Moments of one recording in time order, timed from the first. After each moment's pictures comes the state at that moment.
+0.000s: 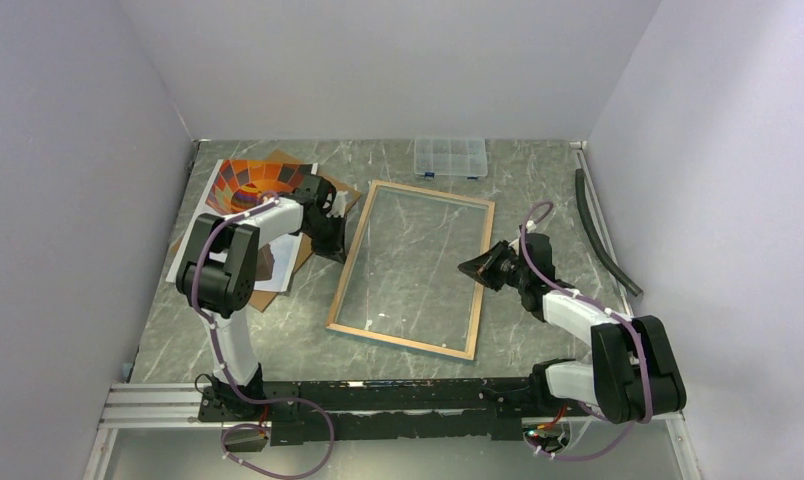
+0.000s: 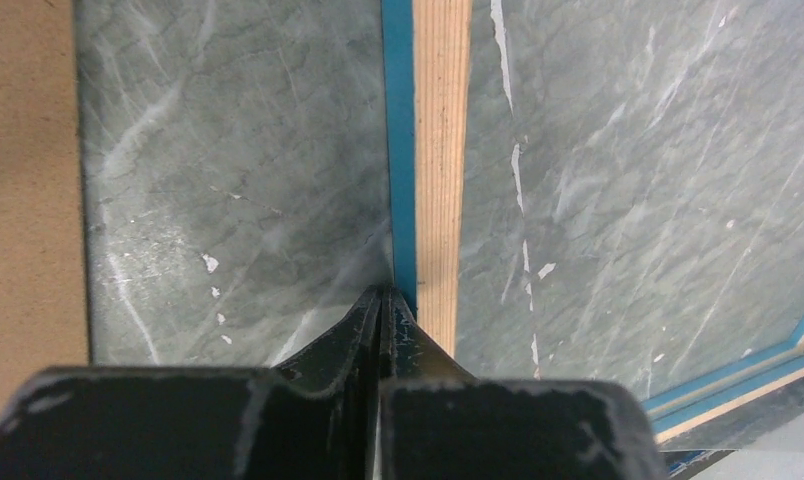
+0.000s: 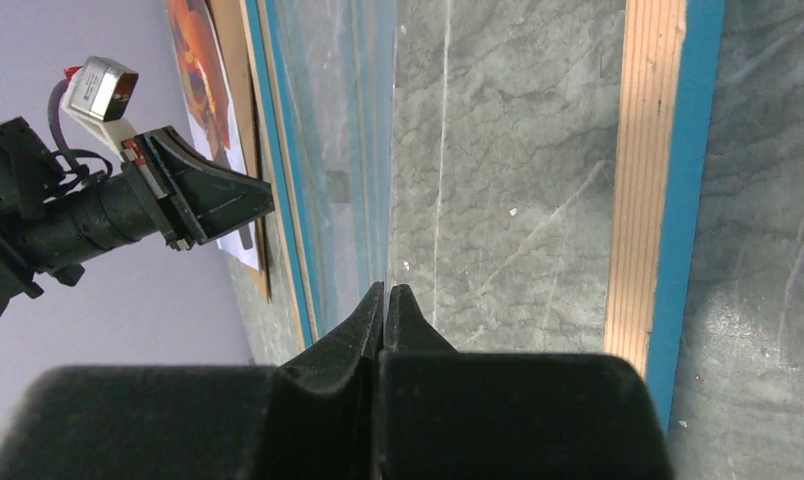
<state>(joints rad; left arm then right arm) -0.32 1.90 1.23 -0.53 0.33 -0.17 0.18 1.24 0.39 0.25 -0.43 1.00</state>
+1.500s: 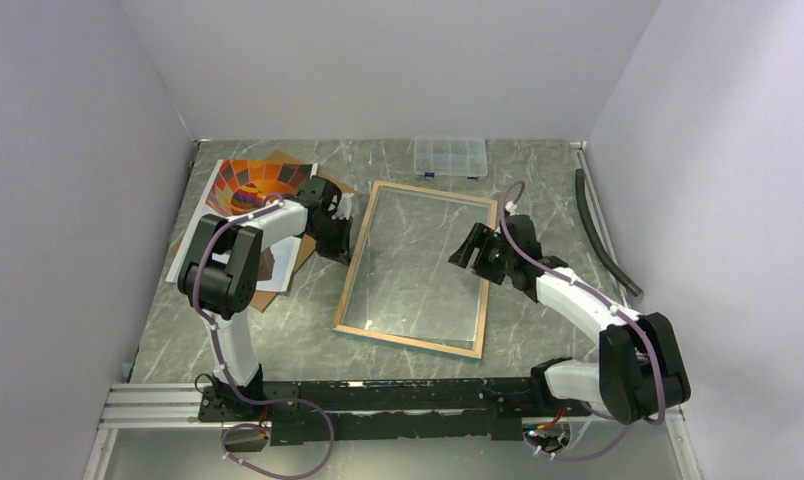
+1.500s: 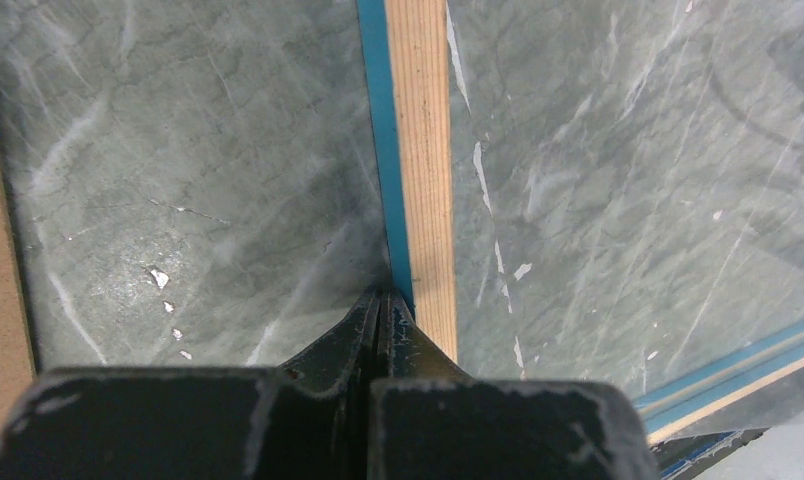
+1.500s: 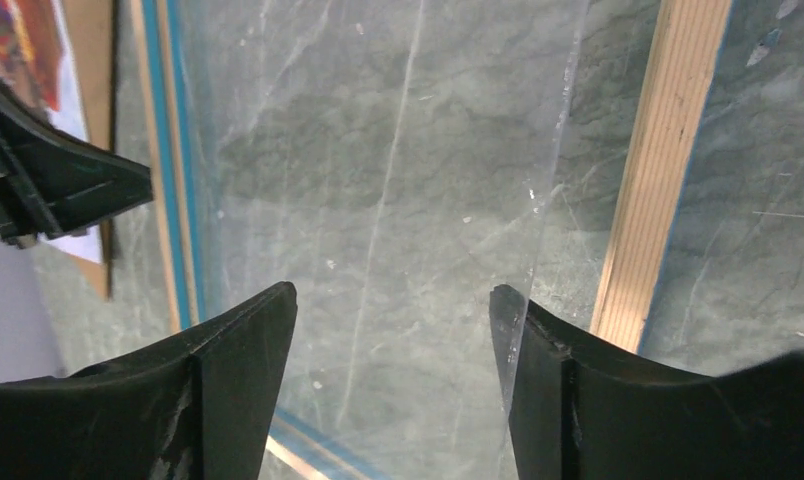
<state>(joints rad) -0.35 1.90 1.21 -0.50 0.34 -0.17 0.30 1.24 0.60 -0.10 -0.21 0.72</state>
